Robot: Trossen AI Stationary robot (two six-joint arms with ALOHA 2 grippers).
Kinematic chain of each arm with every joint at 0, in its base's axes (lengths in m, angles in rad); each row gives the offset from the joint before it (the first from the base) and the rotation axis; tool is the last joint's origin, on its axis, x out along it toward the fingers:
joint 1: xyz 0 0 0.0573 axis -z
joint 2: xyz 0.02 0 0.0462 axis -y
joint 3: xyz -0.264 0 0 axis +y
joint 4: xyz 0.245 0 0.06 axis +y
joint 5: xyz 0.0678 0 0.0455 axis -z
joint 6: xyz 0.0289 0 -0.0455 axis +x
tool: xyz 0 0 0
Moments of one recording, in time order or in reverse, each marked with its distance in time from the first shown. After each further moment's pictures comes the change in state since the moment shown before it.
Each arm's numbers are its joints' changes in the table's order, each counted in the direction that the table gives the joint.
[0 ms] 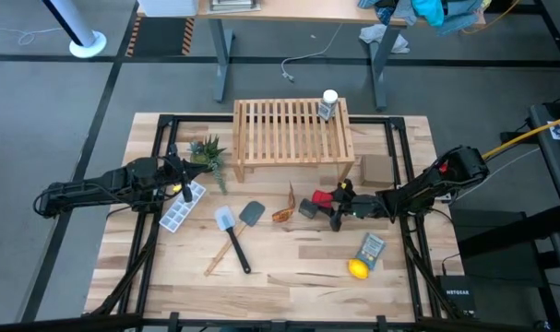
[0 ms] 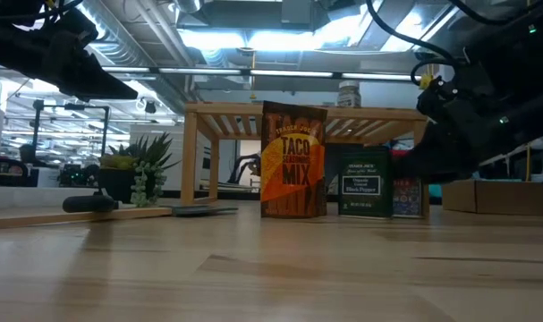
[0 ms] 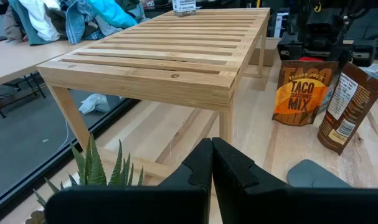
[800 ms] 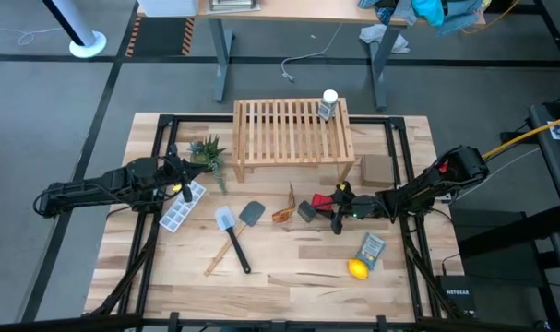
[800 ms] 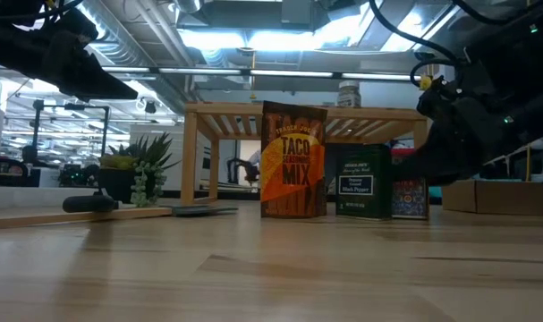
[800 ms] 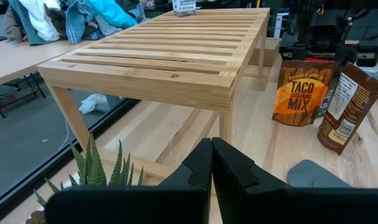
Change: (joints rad) left arm 0.000 0.000 0.000 0.000 0.000 0.000; right arm 0.000 0.000 -0.001 0.008 -0.044 -0.007
